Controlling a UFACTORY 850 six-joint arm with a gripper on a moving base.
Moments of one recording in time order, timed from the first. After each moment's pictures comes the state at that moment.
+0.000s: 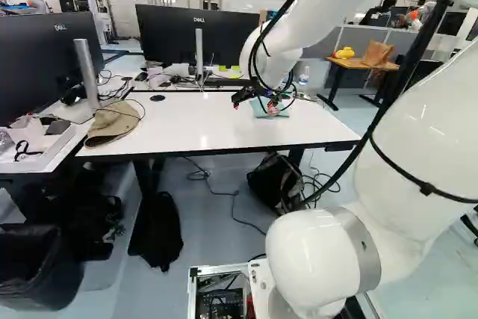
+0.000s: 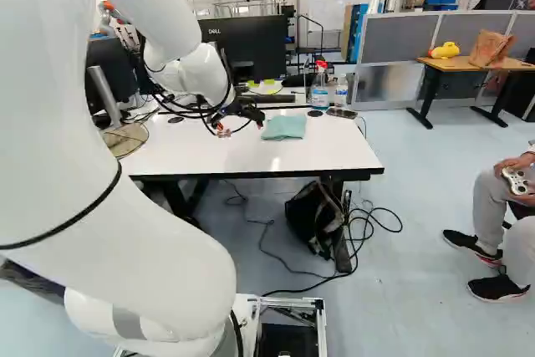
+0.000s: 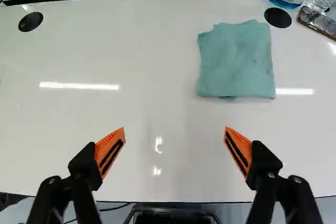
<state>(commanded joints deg) 2.3 4.5 -41.2 0.0 -6.3 0.0</state>
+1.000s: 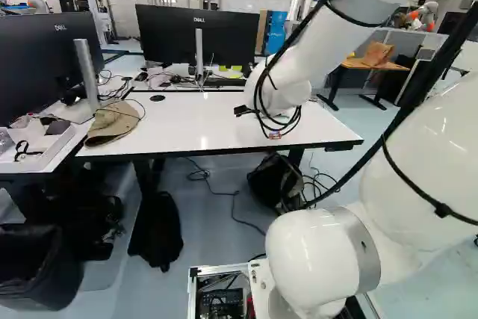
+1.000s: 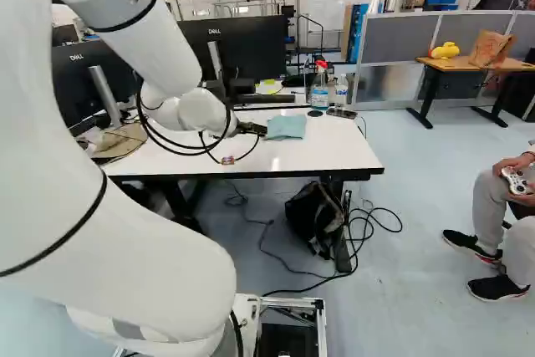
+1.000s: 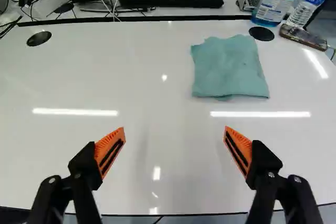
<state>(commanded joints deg) 1.3 9.5 -25.4 0.0 18.2 0.0</state>
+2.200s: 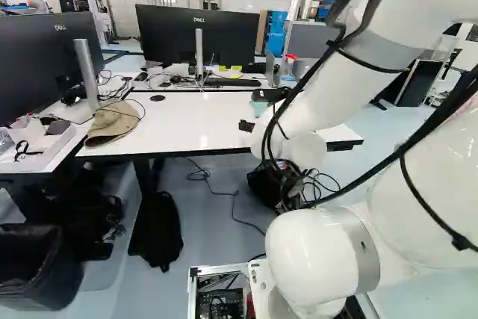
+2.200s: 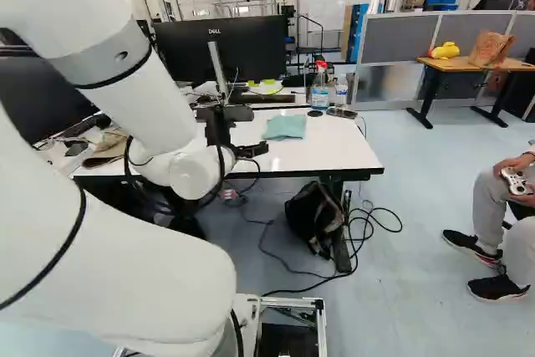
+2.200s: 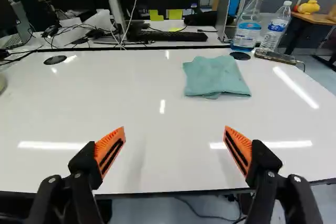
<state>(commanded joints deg) 0.2 15.0 -8.2 0.0 45.1 0.0</state>
